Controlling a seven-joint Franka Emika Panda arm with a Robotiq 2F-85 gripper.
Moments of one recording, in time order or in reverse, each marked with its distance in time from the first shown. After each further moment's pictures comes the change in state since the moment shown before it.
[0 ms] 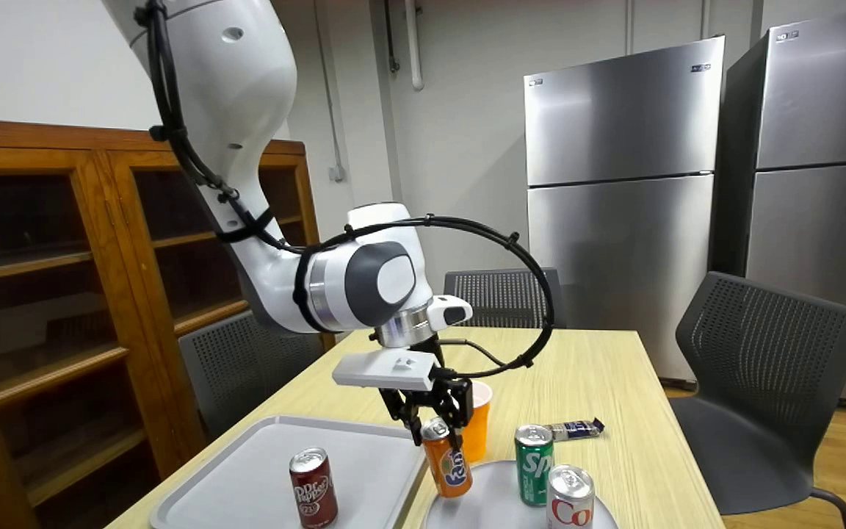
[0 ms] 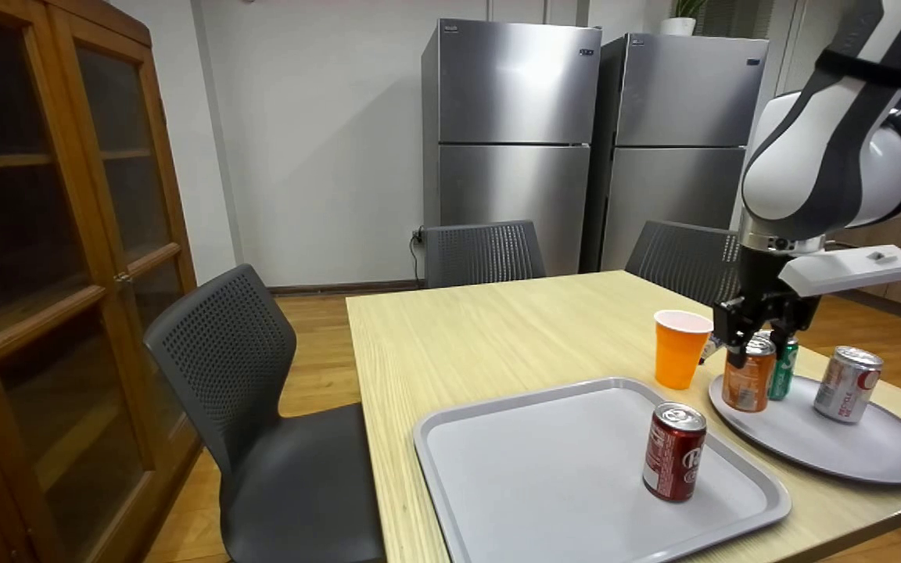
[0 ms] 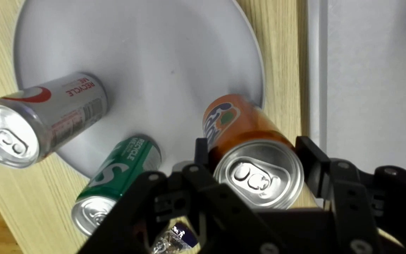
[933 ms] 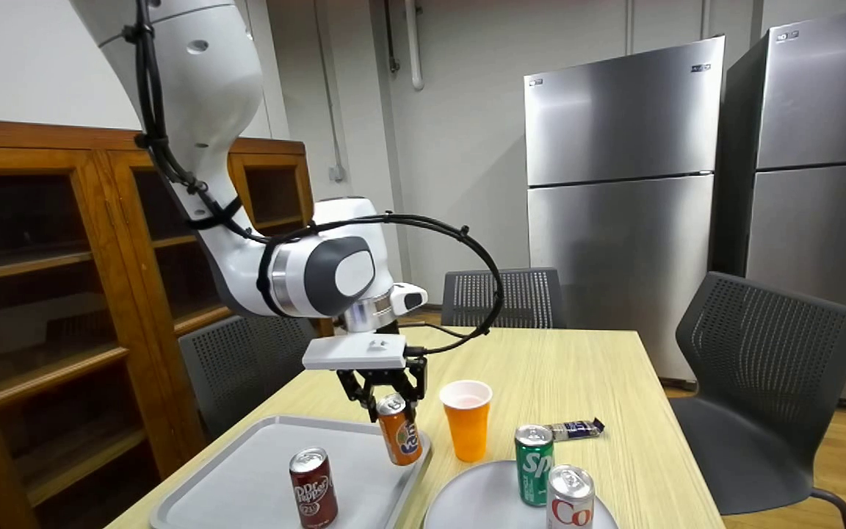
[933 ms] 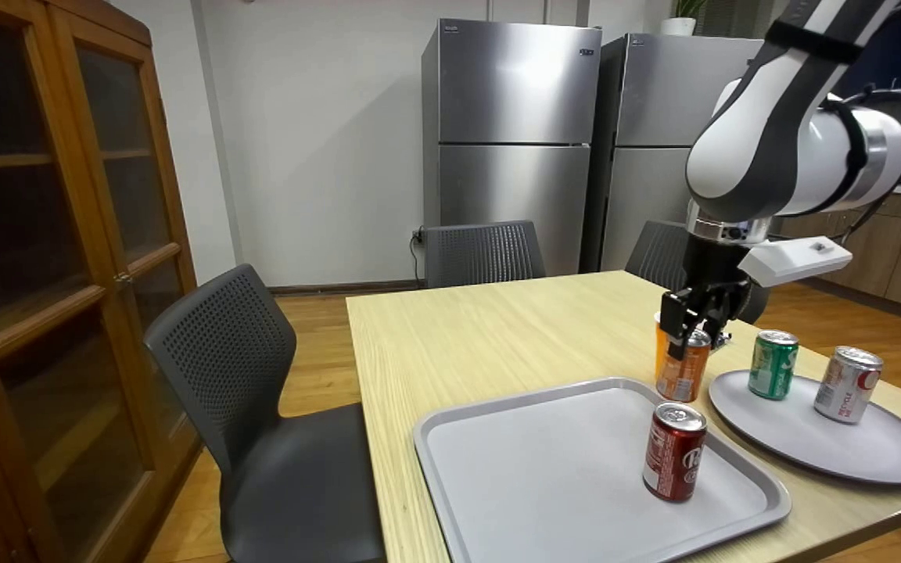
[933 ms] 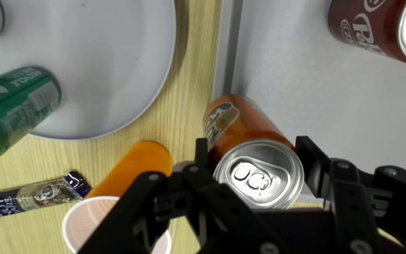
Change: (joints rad) arm 0.000 -0.029 0.164 0.001 0.157 0.008 -0.246
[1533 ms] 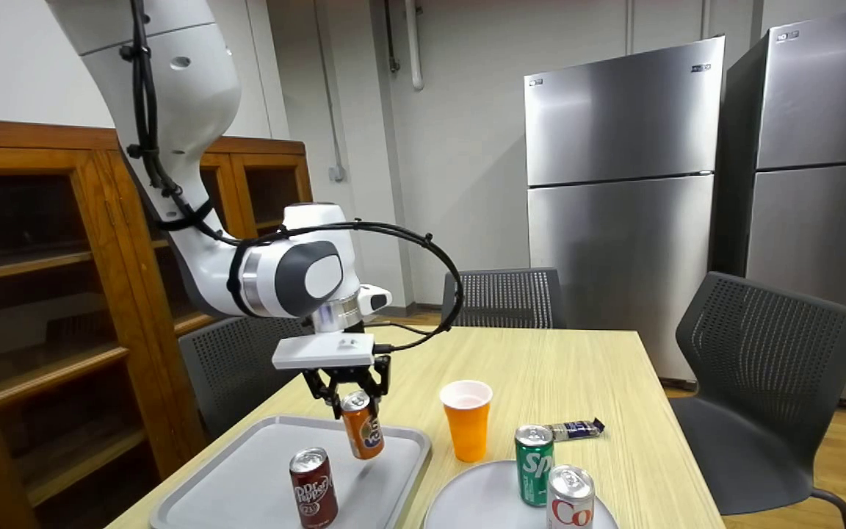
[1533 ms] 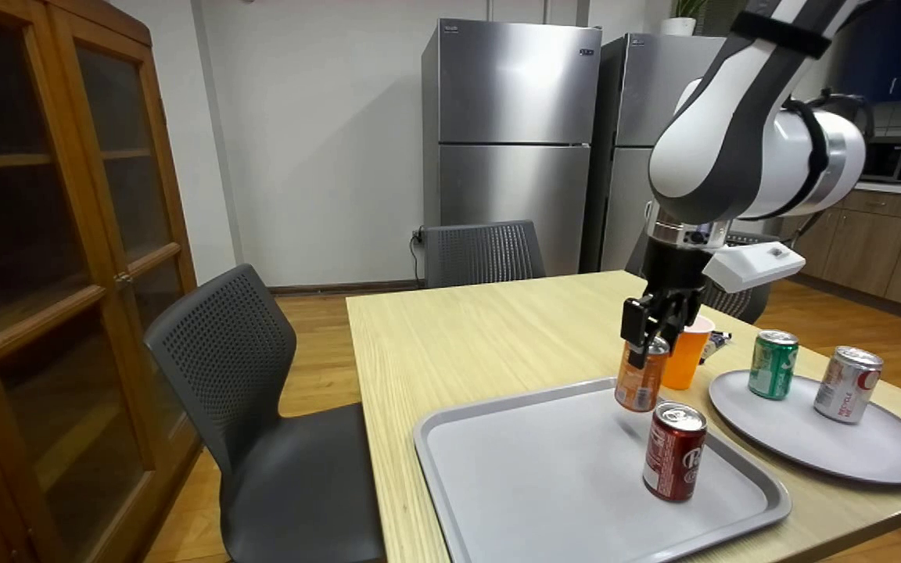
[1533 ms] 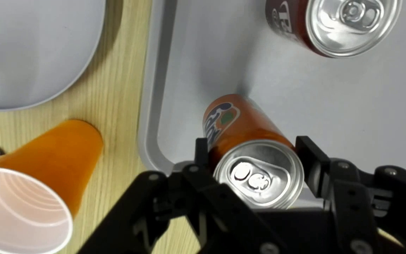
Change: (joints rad) arm 0.006 0.007 0.118 0.000 0.049 0.001 -0.047
